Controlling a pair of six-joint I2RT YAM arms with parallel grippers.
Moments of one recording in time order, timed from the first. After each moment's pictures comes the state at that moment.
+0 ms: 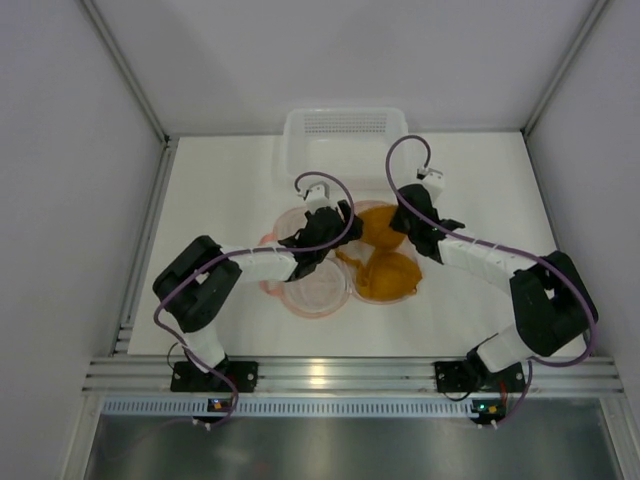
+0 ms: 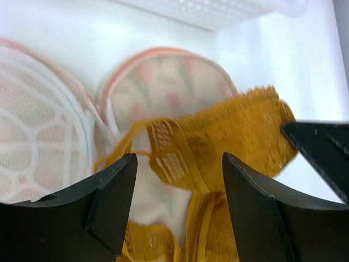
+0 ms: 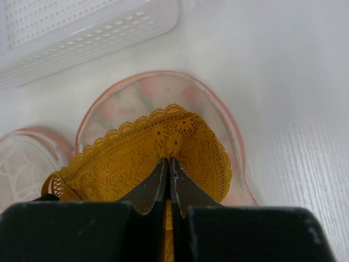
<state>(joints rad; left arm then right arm) -0.82 1.74 0.89 0.42 -0.36 -0.81 0.54 1.50 0.88 -0.01 0.41 0.67</state>
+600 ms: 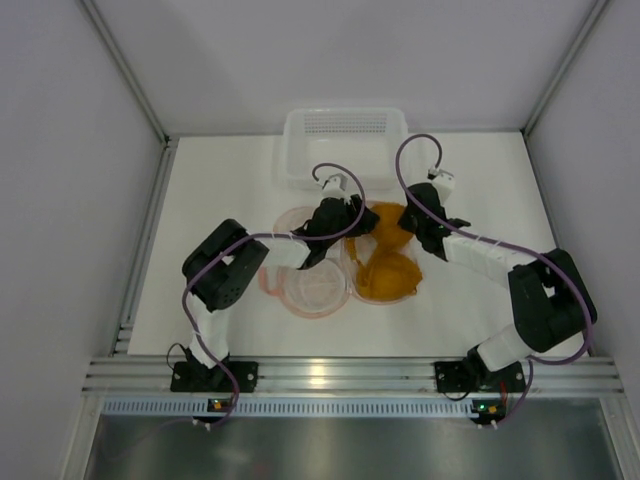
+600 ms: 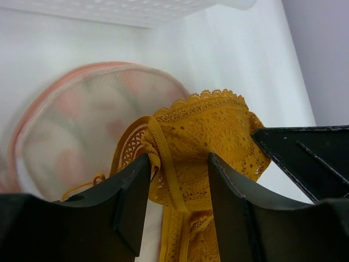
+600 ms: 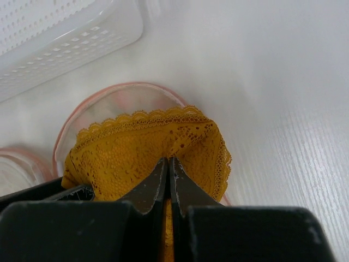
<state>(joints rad) -0.75 1.96 1.03 0.59 -0.11 -0.77 0.46 1.52 0.86 -0.01 0.39 0.69</state>
